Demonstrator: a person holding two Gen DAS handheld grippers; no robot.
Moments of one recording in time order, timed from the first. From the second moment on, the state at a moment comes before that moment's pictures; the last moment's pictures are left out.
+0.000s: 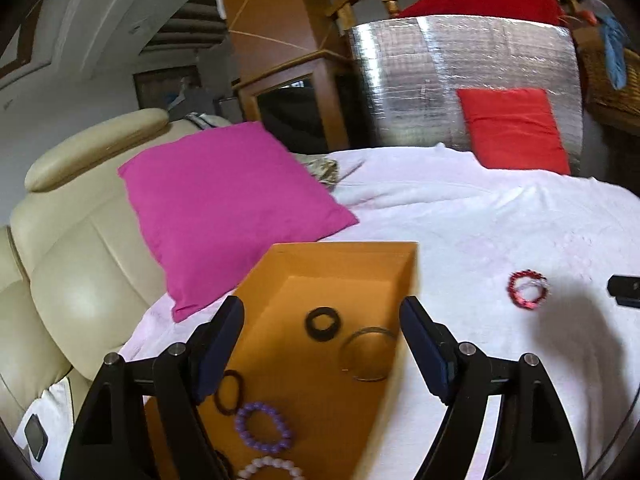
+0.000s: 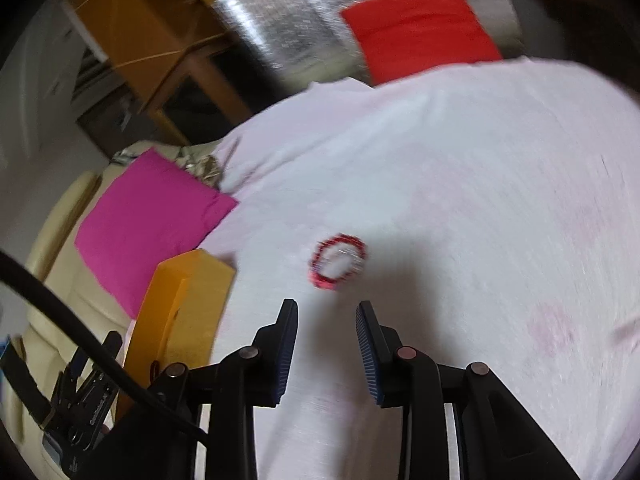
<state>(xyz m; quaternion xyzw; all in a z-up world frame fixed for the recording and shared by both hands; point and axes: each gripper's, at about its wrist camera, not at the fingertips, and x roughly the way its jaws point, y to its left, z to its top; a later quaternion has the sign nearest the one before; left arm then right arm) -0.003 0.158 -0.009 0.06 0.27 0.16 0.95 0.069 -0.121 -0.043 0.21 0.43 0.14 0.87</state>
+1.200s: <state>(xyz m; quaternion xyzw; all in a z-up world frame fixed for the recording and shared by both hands) 0.061 0.085 -0.064 -0.04 0.41 0.03 0.91 0.130 -0.124 -0.075 0.18 0.46 0.15 0.85</state>
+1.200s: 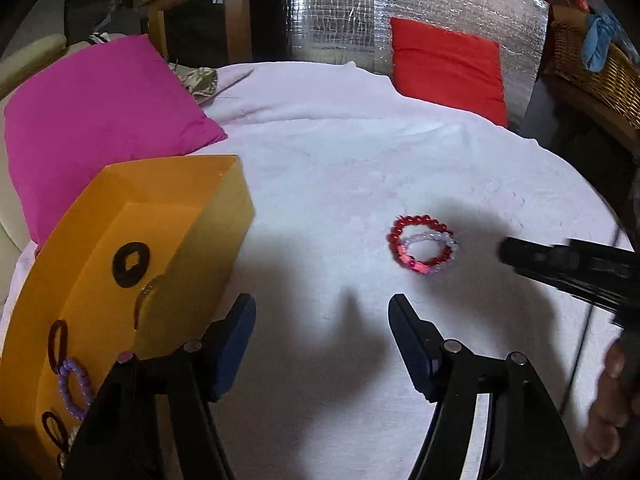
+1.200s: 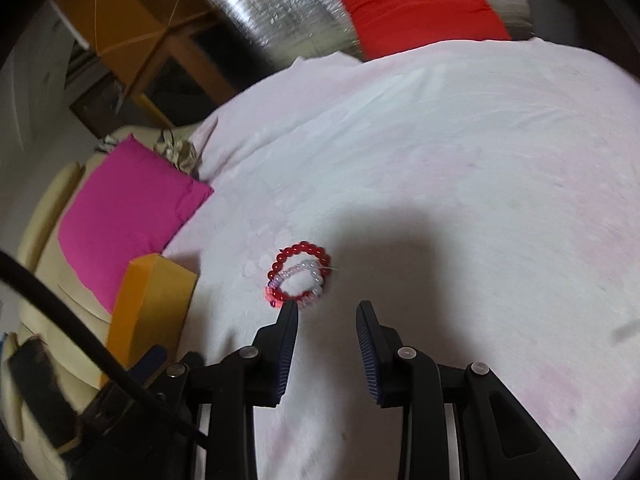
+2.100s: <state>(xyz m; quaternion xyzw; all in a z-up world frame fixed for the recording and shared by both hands) 0.064 0.072 -0.069 -0.03 0.43 0.00 0.90 0.129 -0.140 -0.079 0.17 0.47 0.12 0.86</state>
